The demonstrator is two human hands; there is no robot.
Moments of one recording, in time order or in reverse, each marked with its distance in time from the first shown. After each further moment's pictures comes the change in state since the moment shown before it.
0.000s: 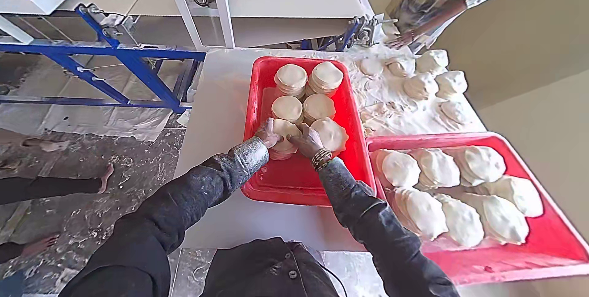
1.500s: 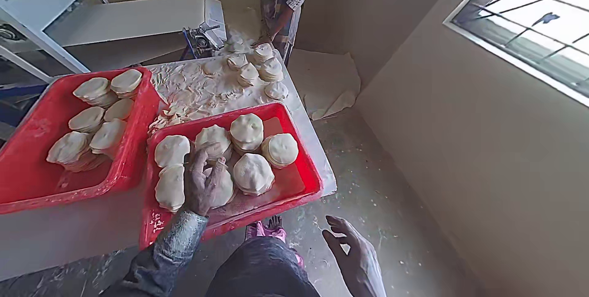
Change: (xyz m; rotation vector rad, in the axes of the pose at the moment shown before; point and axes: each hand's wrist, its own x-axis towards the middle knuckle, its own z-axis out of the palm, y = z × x) left_hand -0.091 0.303 0.451 0.017 0.708 0.653; right_hand -0.369 0.590 -0.303 0.156 0.578 -0.066
